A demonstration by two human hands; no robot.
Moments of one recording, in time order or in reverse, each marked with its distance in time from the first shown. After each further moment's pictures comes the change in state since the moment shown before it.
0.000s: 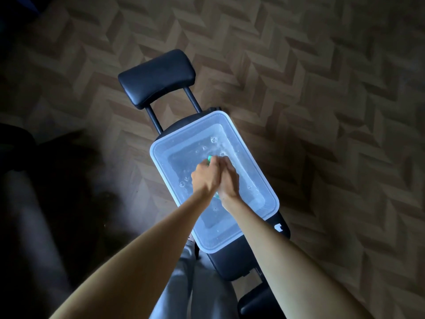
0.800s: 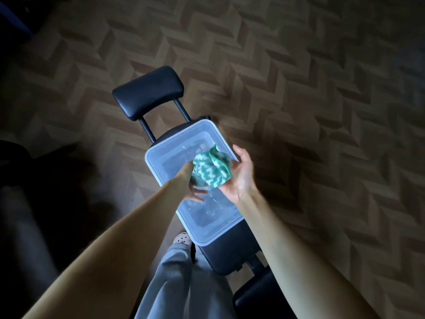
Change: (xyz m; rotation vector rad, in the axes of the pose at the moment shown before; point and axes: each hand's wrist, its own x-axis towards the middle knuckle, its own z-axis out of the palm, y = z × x) left_hand 0.000 0.015 -0.034 -0.338 -0.413 -0.518; right_hand -0.047 -0.059 -0.058 0.743 -0.315 0.240
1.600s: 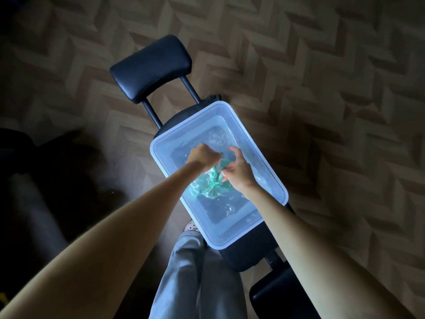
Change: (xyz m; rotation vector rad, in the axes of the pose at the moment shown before) left_hand 0.047 0.029 -0.003 0.968 0.315 0.423; right_hand 0.100 0.048 -0.047 -1.164 0.213 -0.206
